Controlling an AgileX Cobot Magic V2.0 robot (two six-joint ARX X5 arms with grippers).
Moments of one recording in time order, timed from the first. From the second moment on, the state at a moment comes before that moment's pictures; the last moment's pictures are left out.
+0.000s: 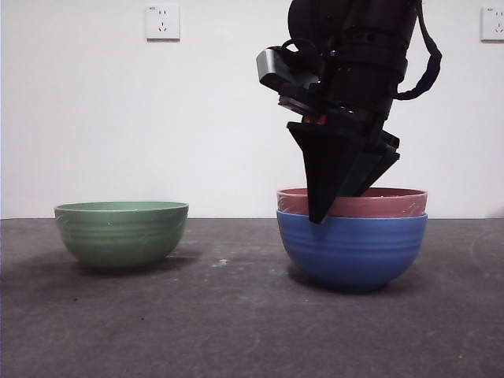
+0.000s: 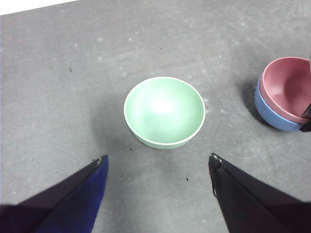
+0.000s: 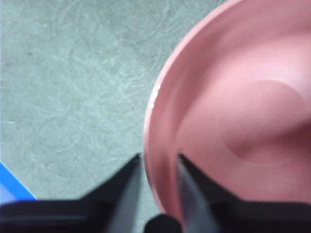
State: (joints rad) left arm -0.17 0.78 1.17 -1.01 0.13 0.08; right arm 0.63 1.72 1.30 -0.91 -0.16 -0.18
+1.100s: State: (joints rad) left arm -0.17 0.78 1.17 -1.01 0.13 0.08; right arm 0.65 1.68 1.31 -0.89 -0.14 -0.20
